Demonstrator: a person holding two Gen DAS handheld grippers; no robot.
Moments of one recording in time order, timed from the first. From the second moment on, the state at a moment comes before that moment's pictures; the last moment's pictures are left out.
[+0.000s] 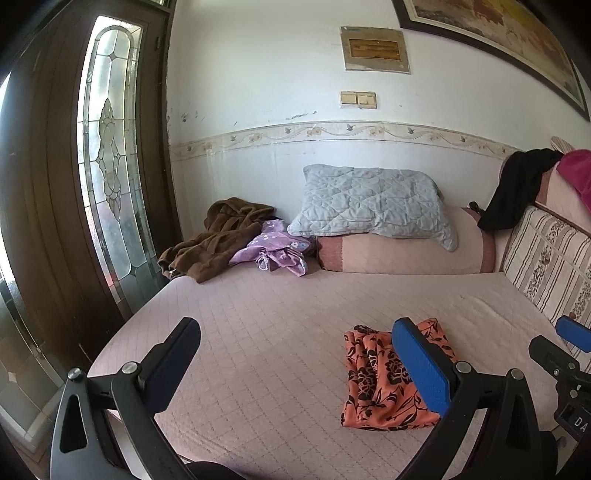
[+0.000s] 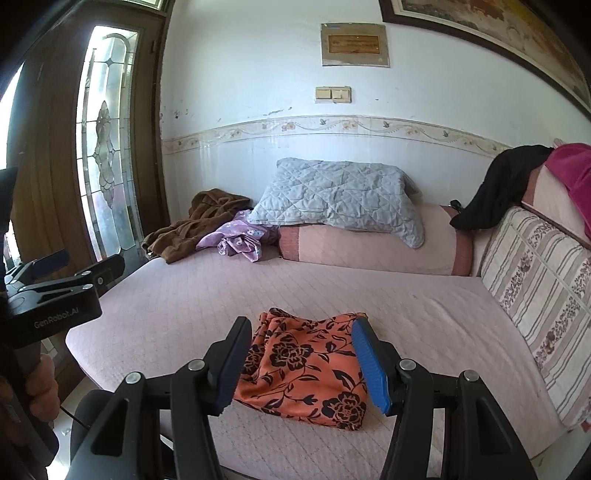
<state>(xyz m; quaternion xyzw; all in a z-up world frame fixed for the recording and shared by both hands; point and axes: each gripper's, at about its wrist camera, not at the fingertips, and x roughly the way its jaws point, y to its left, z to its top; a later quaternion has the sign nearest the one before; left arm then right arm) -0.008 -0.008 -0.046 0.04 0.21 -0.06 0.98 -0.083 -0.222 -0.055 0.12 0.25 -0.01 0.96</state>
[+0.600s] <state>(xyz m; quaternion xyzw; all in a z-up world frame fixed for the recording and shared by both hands) -0.006 0.022 -0.038 0.00 0.21 -0.05 0.98 -0.088 -0.197 -0.029 0.07 0.24 -0.01 0.97</state>
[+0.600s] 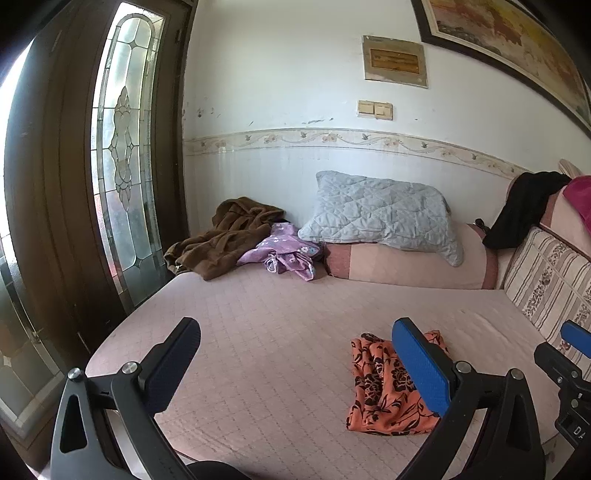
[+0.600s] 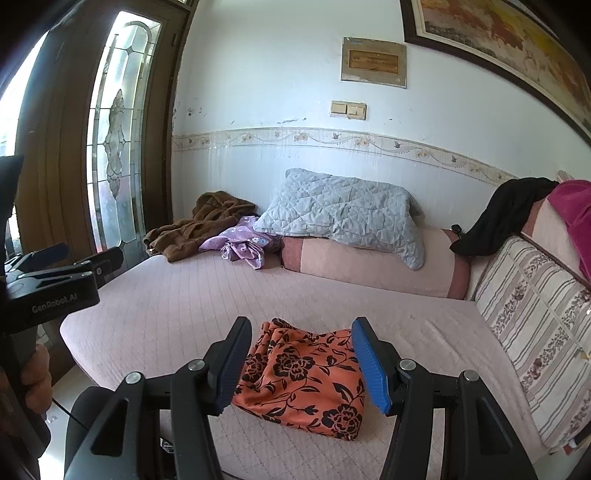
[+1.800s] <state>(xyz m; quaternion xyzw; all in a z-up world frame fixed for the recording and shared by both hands) -0.010 0.034 -0.032 0.00 0.21 -0.06 0.98 -0.078 -0.183 -0.032 0.07 0.24 0.00 0.97</state>
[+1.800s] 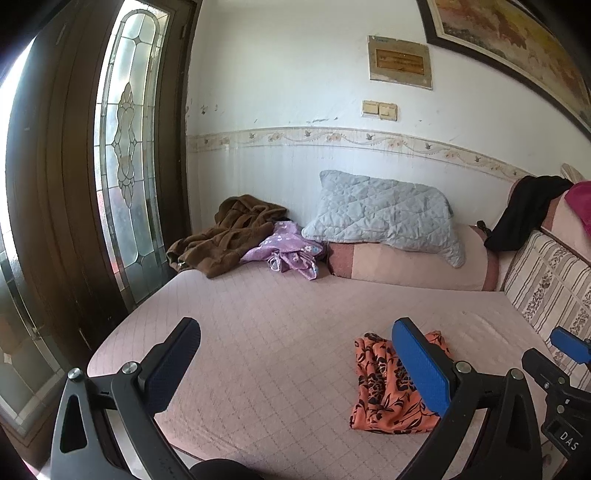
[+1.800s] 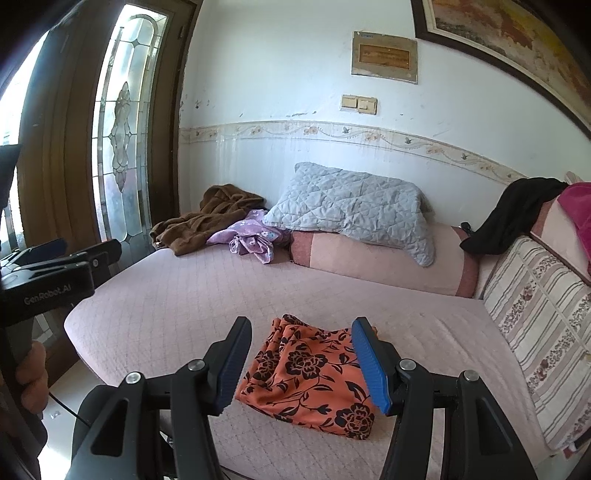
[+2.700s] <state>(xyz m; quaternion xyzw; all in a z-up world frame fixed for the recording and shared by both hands) -0.013 0.014 -0.012 0.01 0.19 -0.07 0.98 -0.085 -0.197 -0.025 0.08 0.23 -0.01 0.97</state>
